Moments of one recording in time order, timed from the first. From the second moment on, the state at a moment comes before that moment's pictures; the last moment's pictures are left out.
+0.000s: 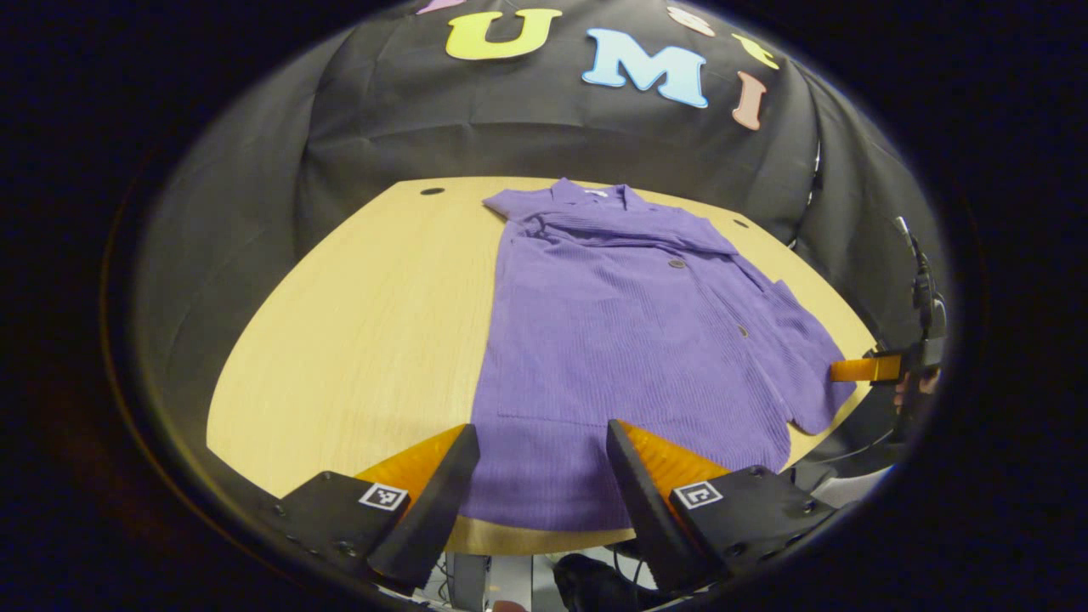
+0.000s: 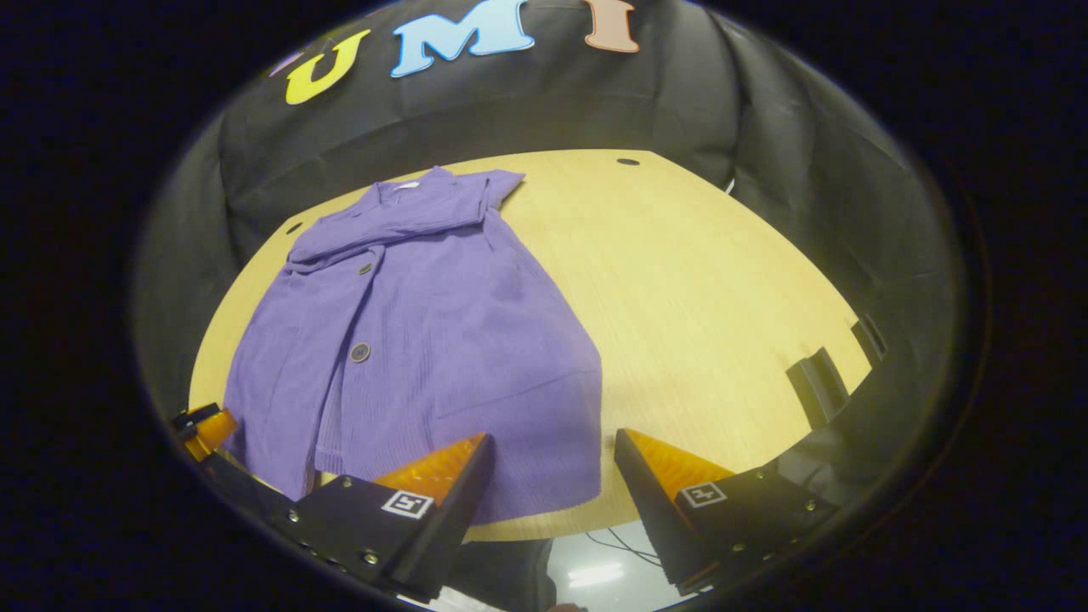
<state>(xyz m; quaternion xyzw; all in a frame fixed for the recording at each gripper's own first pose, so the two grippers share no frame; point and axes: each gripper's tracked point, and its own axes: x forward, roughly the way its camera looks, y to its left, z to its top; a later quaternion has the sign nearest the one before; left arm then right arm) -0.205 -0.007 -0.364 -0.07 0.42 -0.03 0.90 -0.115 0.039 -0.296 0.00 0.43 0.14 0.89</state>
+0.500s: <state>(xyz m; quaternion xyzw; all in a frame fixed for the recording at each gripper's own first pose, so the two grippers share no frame) -0.212 -0.007 -0.372 -0.03 0.42 0.00 0.91 -0.132 0.049 -0.314 -0.03 0.45 0.15 0.88</state>
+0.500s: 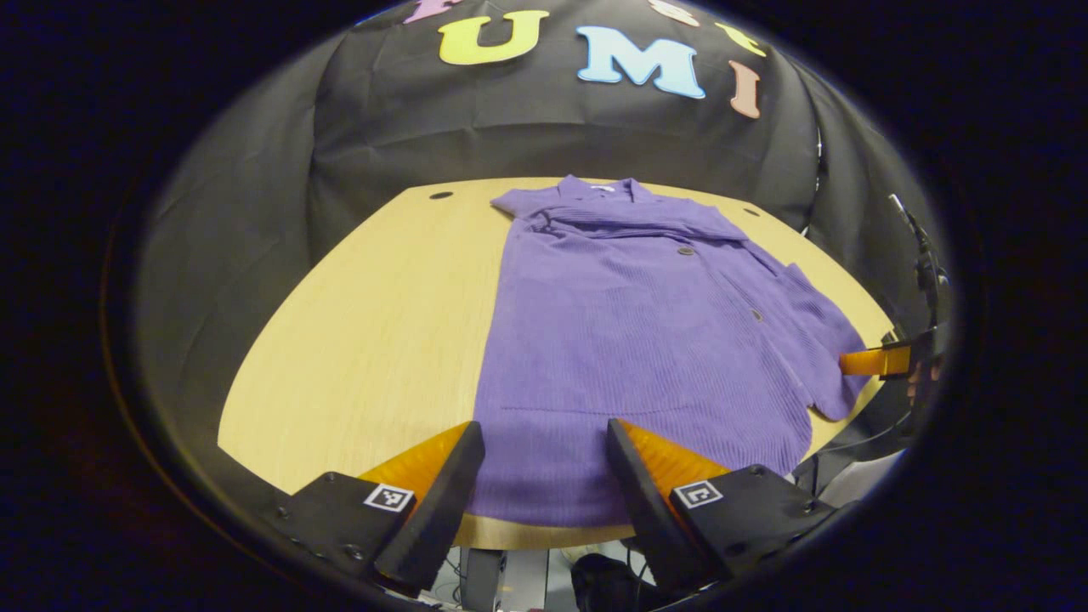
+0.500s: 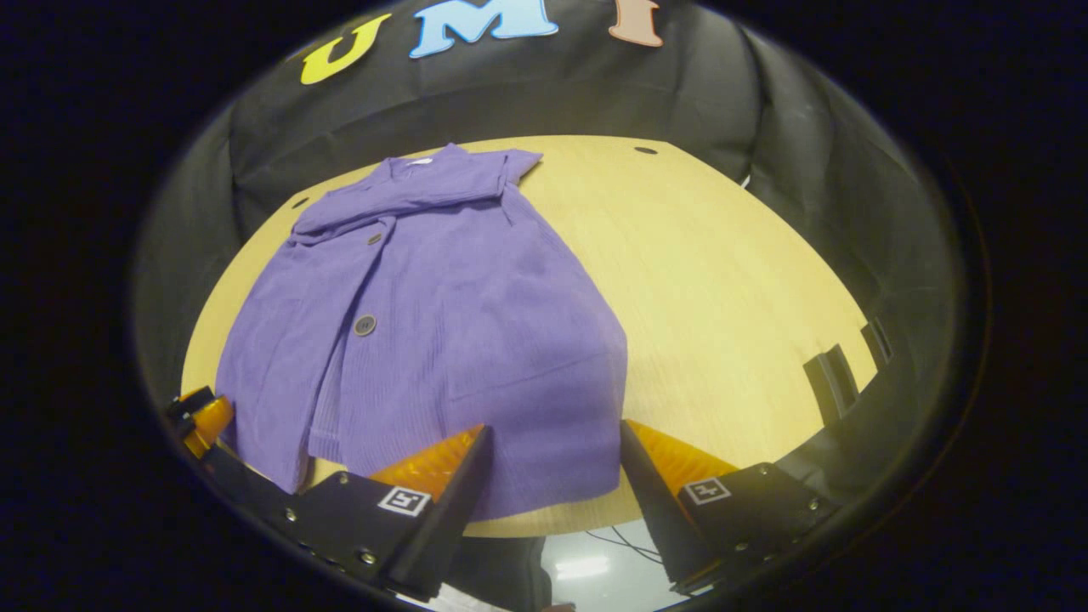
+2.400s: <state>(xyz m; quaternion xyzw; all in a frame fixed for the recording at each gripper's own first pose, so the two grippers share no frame) -0.105 -0.047 -0.249 -0.27 0.36 -0.08 0.89 -0.094 0.125 -0.212 0.34 0.45 0.21 0.80</state>
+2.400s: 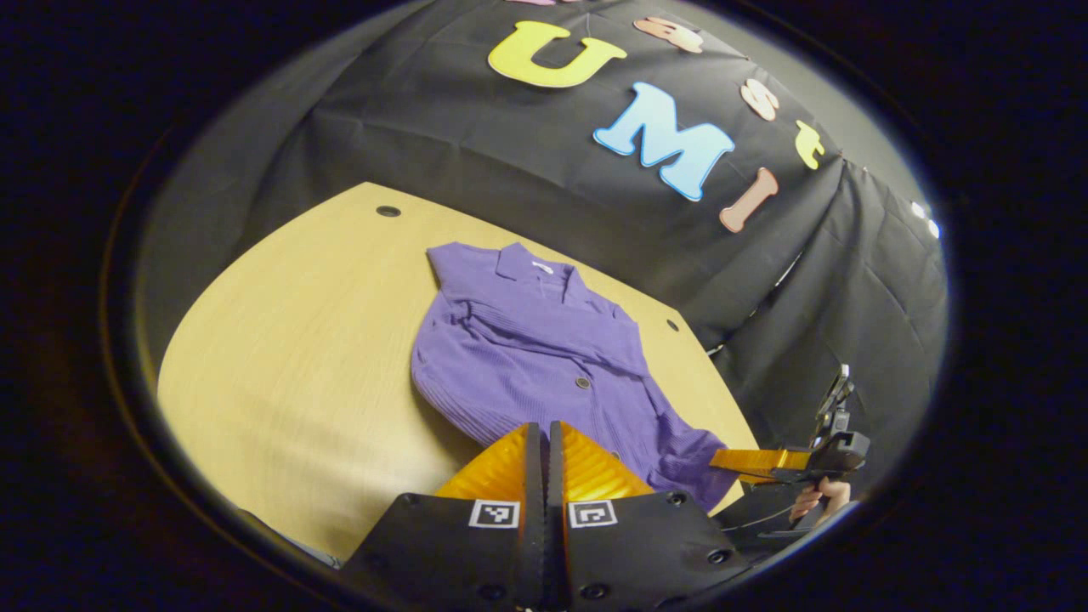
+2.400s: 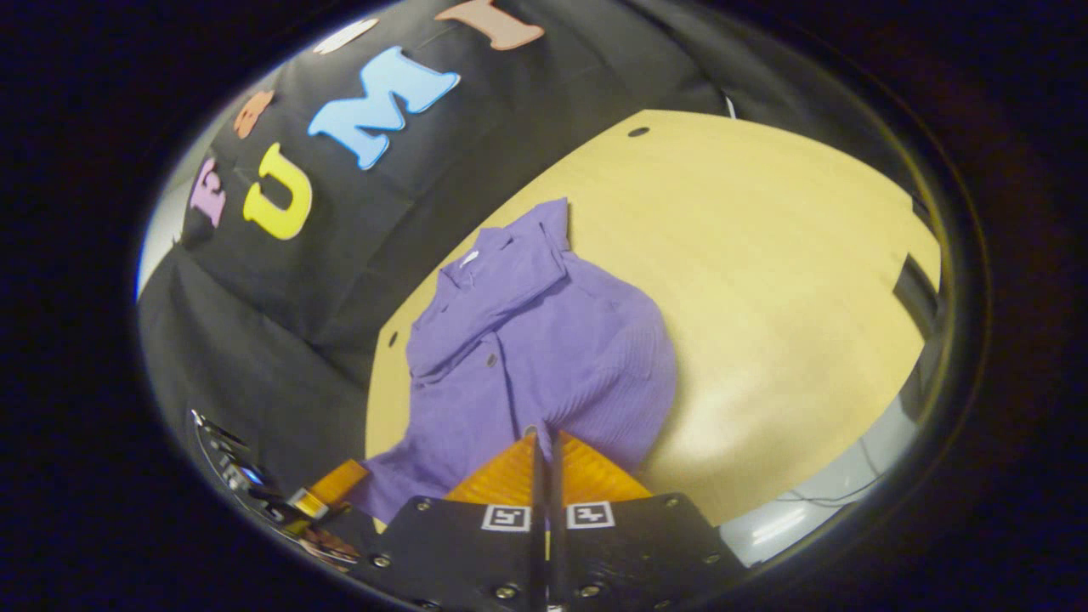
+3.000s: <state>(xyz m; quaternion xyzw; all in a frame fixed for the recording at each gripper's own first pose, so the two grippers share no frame) -0.024 -0.043 -0.227 -0.26 0.32 -0.08 0.91 -0.026 0.155 -0.140 0.38 0.39 0.26 0.80</state>
